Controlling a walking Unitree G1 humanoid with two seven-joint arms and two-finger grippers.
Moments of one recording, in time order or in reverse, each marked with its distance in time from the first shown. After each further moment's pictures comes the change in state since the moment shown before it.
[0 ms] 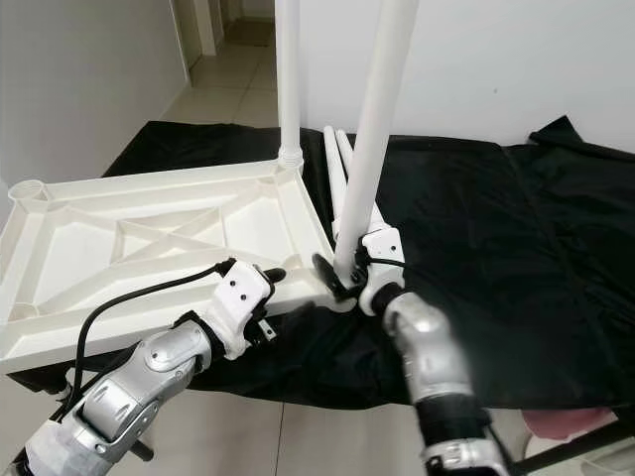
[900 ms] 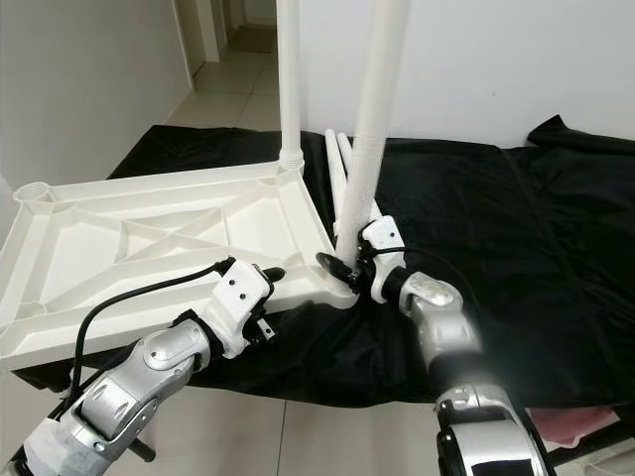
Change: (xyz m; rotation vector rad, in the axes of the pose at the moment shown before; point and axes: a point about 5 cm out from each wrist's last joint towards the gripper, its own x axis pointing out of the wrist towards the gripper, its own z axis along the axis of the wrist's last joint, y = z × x) left arm -0.001 0.002 -0.001 0.006 0.008 0.002; right arm 0.007 -0.016 -0.010 0.024 0.021 0.108
